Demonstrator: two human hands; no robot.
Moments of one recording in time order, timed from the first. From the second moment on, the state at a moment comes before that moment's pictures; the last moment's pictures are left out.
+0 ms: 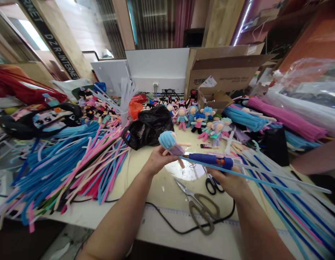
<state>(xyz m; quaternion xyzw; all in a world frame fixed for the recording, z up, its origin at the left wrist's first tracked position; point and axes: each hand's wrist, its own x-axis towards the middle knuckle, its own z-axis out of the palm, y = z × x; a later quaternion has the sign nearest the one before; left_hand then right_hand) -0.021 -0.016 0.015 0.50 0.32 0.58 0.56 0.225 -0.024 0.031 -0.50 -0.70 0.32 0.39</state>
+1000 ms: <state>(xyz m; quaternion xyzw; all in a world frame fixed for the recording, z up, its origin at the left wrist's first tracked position) -0.019 -0.018 0.022 0.50 0.32 0.57 0.57 0.219 -0.030 0.033 -0.50 -0.70 0.28 0.42</state>
